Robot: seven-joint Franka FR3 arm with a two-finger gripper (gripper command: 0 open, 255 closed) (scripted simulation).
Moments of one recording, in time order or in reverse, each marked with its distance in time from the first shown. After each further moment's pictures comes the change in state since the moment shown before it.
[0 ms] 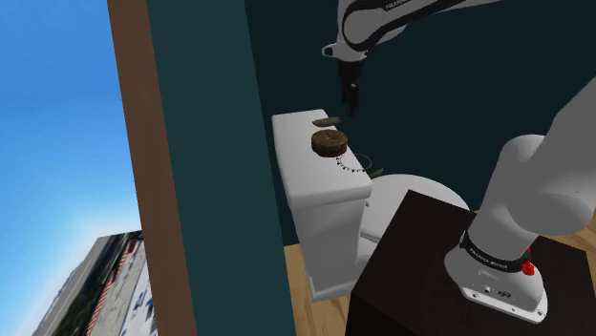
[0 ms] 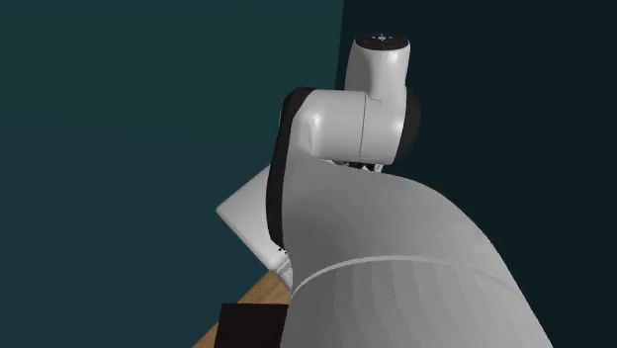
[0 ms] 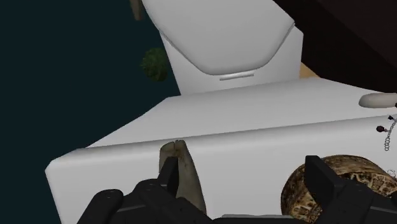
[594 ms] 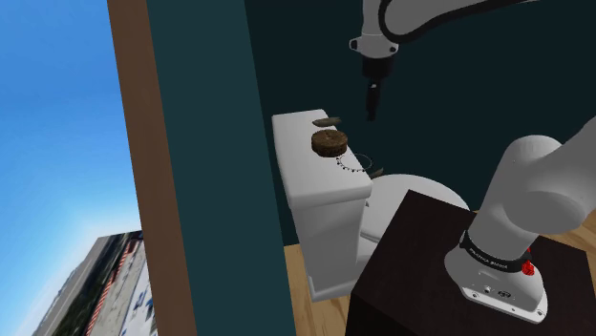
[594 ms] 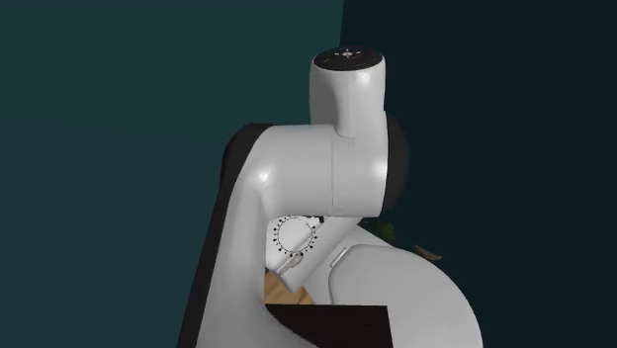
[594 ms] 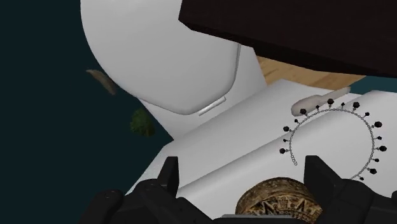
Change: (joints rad) arm -0.084 -0.327 0.172 -0.216 -0.040 -0.164 0.504
